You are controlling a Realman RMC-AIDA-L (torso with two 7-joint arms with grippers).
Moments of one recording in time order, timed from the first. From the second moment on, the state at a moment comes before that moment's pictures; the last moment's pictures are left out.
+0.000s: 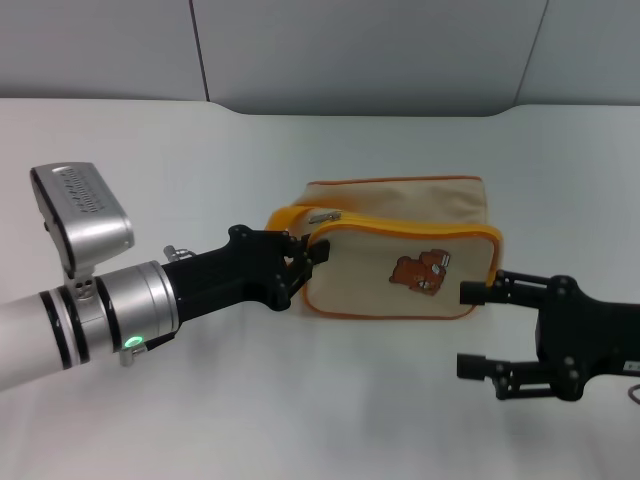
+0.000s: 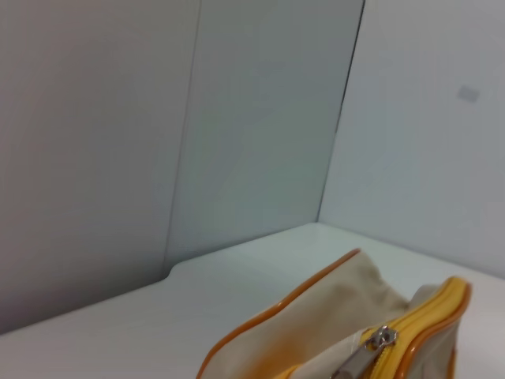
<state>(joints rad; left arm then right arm) -0.65 -2.08 0.87 0.16 1.57 1.27 -0.92 0.48 2.04 -0.59 -0.53 -2.02 -1.83 1.09</state>
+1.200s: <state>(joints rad) -0.52 -2.04 0.99 0.56 1.64 1.56 -0.93 0.82 1.97 -0.79 -0.60 -1.88 -1.78 2.27</state>
